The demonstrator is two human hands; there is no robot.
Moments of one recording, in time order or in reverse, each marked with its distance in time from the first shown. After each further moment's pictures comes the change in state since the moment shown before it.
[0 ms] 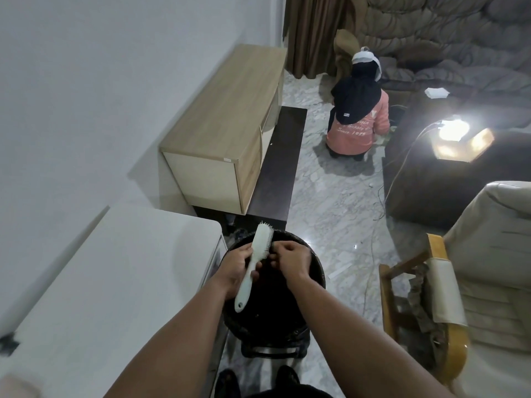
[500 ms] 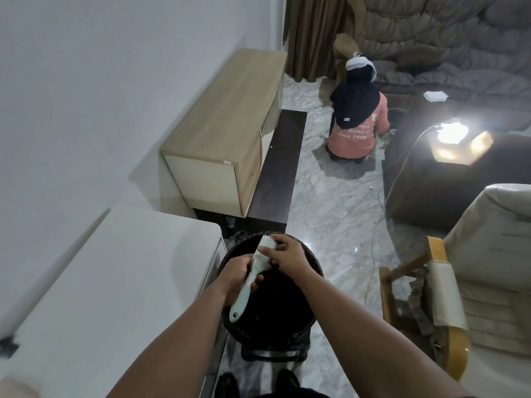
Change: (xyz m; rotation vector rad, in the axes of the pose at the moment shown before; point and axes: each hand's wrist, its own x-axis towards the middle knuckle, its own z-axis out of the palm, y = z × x) left_hand -0.009 -0.005 0.000 0.171 -0.027 -0.089; right_hand 0.017 -0.008 -0.008 -0.238 -0.256 -0.133
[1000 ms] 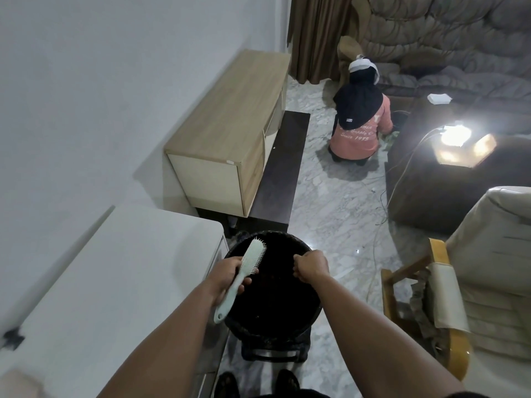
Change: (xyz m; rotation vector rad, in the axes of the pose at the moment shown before) left_hand -0.014 -0.003 -0.024 0.095 0.125 0.015; right_hand -0.004 0.017 -0.034 -0.212 0.194 0.367
